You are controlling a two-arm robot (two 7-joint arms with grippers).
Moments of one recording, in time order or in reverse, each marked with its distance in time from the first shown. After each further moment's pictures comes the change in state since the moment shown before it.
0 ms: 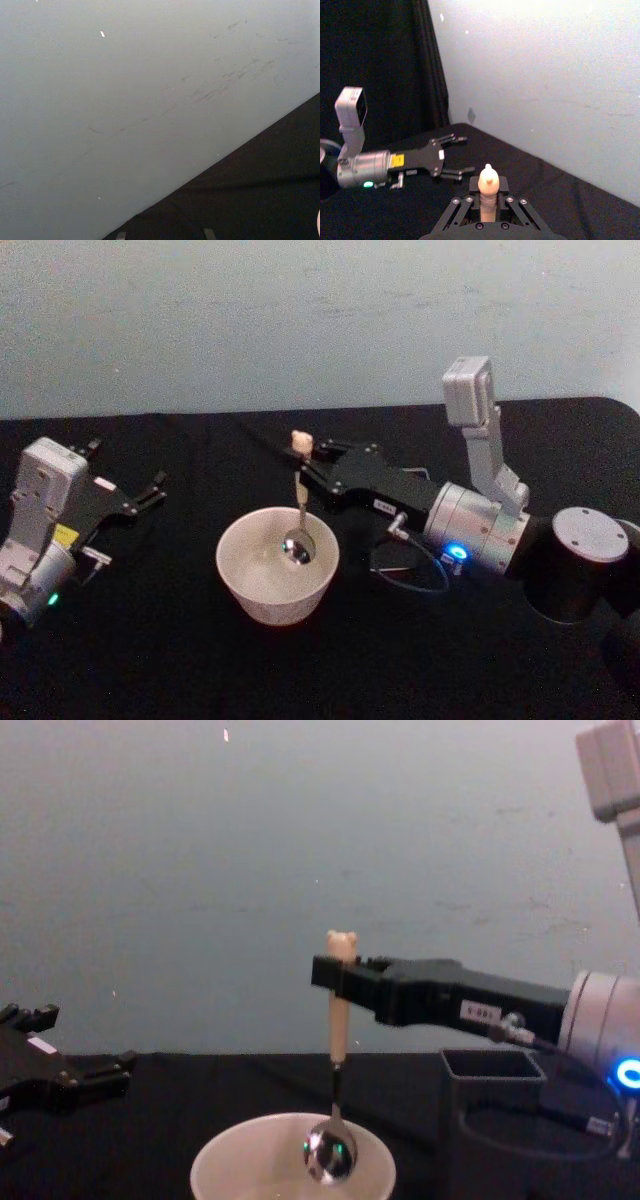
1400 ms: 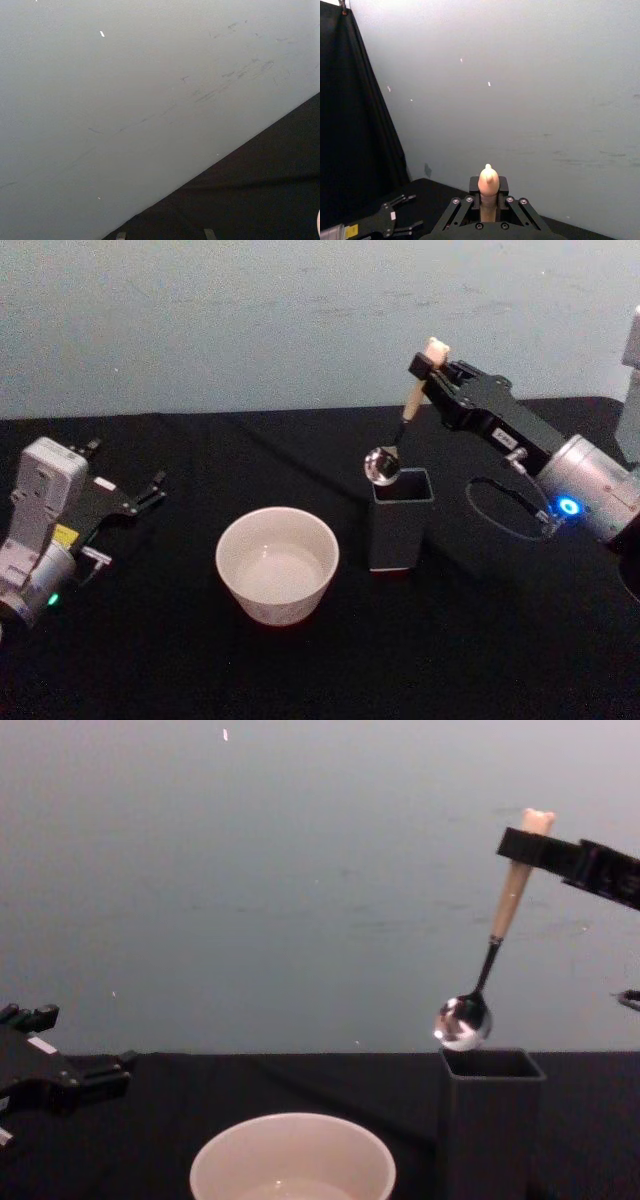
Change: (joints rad) left arm 0.000 0.000 0.000 0.000 0.000 0.000 0.000; right arm -0.097 0.101 0.195 -0.125 0.239 -0.037 -0.105
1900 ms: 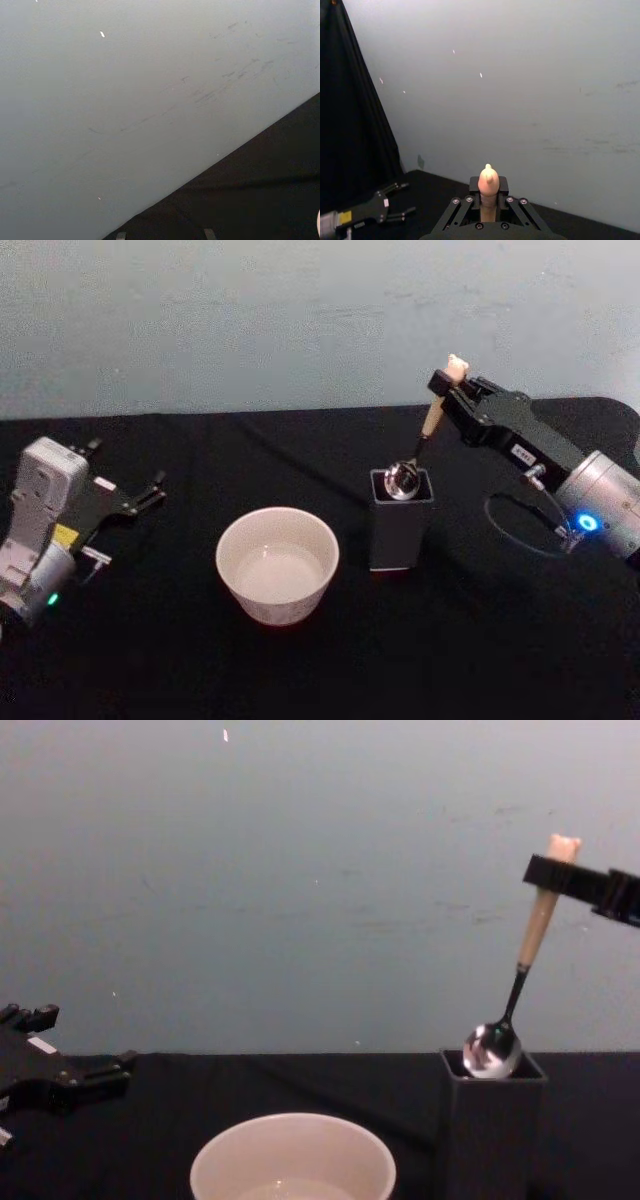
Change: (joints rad) left arm 0.000 0.000 0.000 0.000 0.000 0.000 0.000; right arm -0.045 0.040 0.016 -0.017 0.002 -0.010 -0.007
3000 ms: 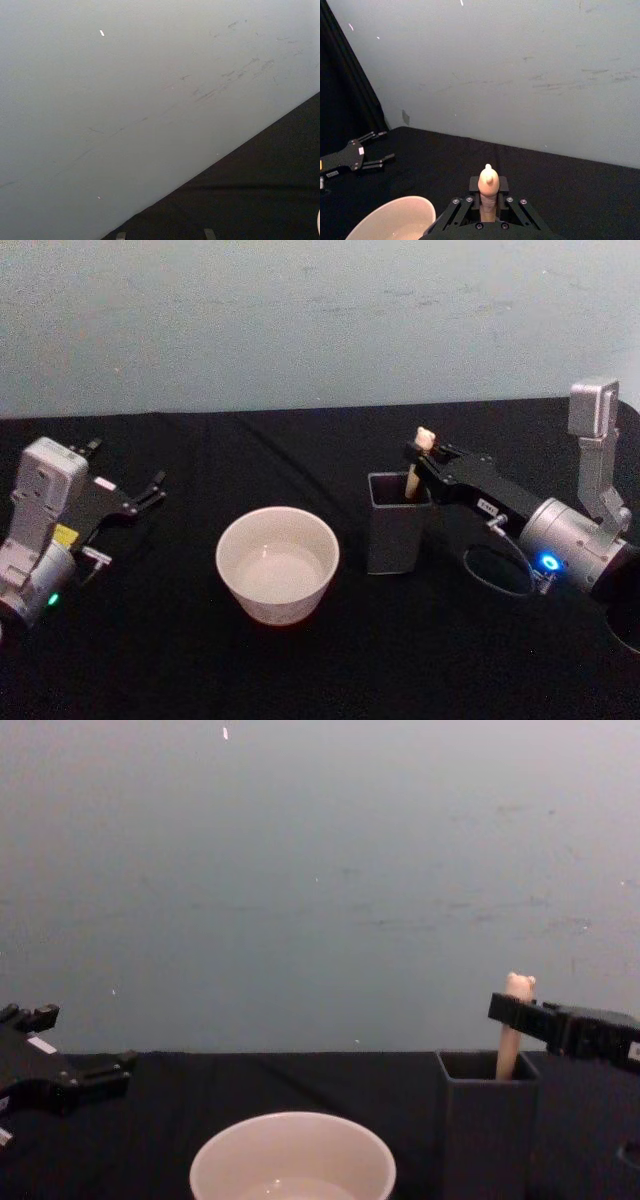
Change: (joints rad) left arm 0.000 0.000 0.000 0.000 0.000 0.000 0.000; right arm 0.028 -0.048 -0.065 0.163 -0.103 0.038 -0.005
